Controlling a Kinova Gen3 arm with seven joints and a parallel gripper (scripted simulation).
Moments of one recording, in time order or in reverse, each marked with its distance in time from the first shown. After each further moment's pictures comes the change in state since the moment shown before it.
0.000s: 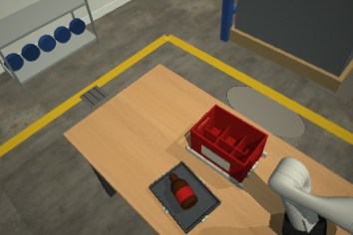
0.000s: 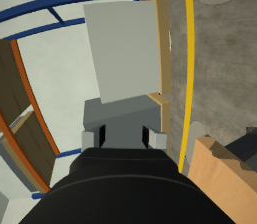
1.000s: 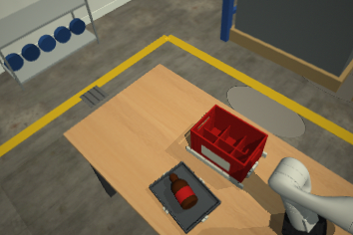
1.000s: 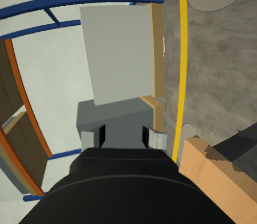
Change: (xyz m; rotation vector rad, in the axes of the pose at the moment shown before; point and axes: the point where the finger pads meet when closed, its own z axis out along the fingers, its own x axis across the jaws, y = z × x) arm 0.010 0.001 -0.016 0.022 0.050 -0.016
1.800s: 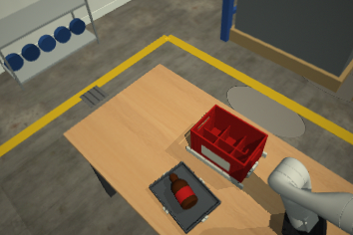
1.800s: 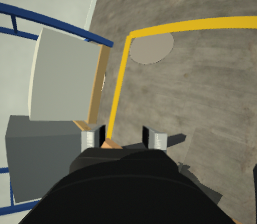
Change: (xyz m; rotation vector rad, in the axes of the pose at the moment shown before) arm 0.057 0.056 -0.227 0.254 0.488 -0.152
